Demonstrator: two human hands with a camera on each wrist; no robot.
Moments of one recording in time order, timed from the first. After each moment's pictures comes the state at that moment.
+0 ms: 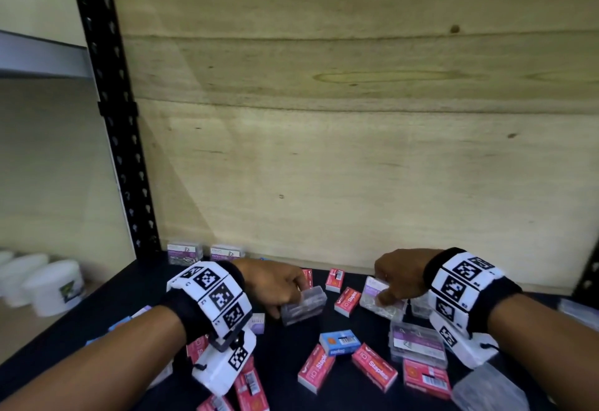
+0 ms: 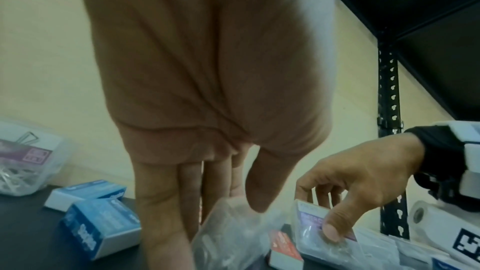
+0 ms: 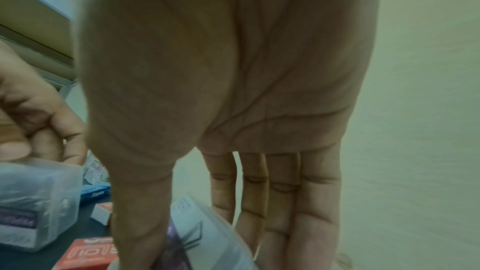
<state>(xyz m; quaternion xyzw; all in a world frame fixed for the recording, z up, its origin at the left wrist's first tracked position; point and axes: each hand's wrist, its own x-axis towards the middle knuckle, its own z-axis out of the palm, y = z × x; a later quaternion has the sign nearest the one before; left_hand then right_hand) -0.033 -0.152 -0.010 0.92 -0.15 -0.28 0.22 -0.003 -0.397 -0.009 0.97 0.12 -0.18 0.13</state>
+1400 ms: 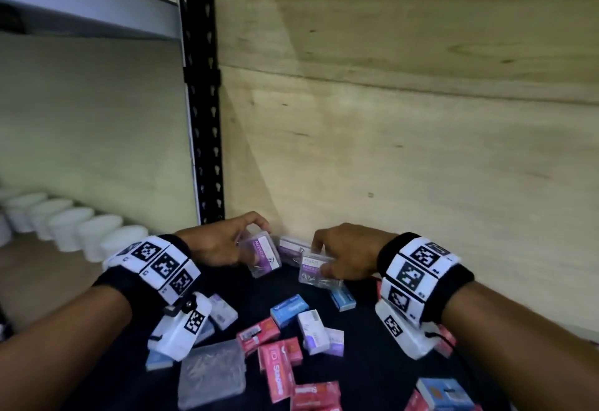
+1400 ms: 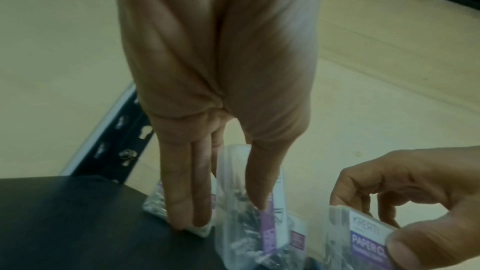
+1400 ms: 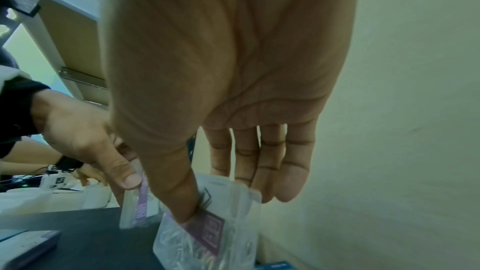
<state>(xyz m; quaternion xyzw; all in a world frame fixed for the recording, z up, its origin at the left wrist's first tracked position) 0.012 0.049 -0.026 0.92 -0.09 -0.10 0.38 0.040 -0.194 0.010 0.94 0.33 -0.11 0.05</state>
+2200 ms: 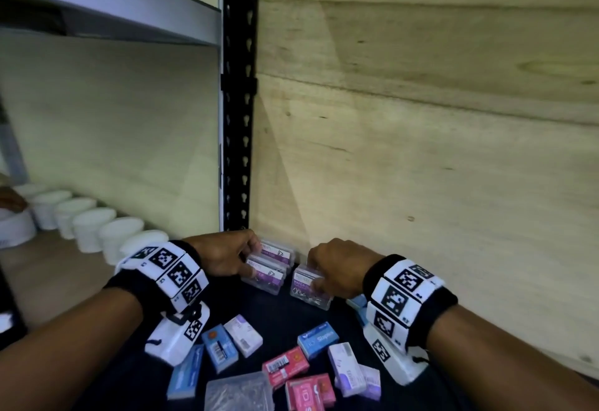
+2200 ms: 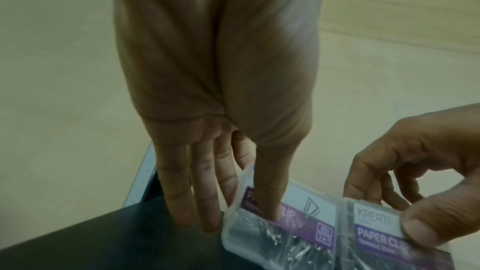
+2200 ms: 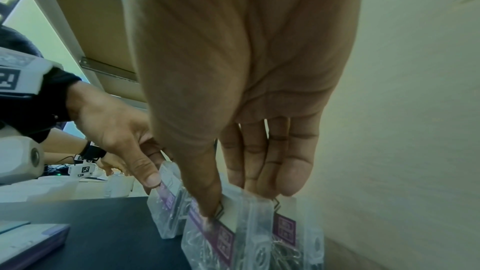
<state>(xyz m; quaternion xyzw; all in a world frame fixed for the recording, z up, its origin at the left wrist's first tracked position) 0.036 0.108 -0.045 0.96 -0.02 -0.10 0.25 0.059 -0.130 -0.008 0.93 0.35 -0.08 0.09</state>
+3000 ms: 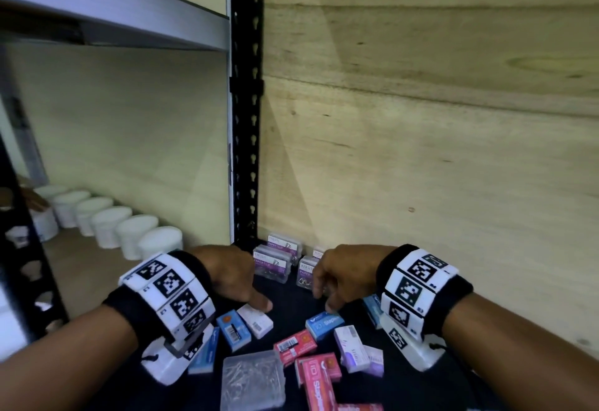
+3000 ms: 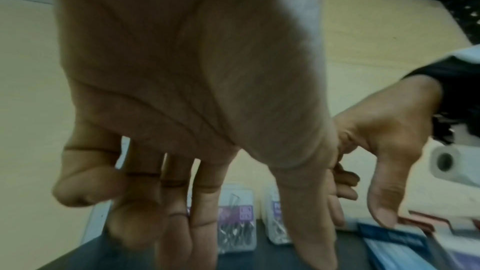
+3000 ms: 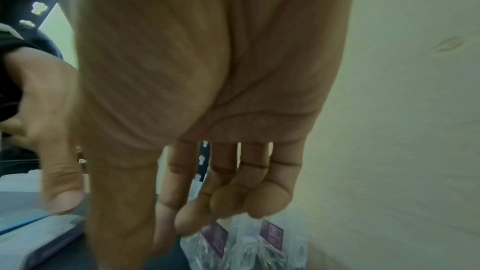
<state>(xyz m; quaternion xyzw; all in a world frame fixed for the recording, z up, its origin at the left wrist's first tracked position) -0.024 0.064 -0.017 0.97 0.03 -0.23 0.01 0.035 -0.141 0.003 0.89 0.41 -0.19 0.05</state>
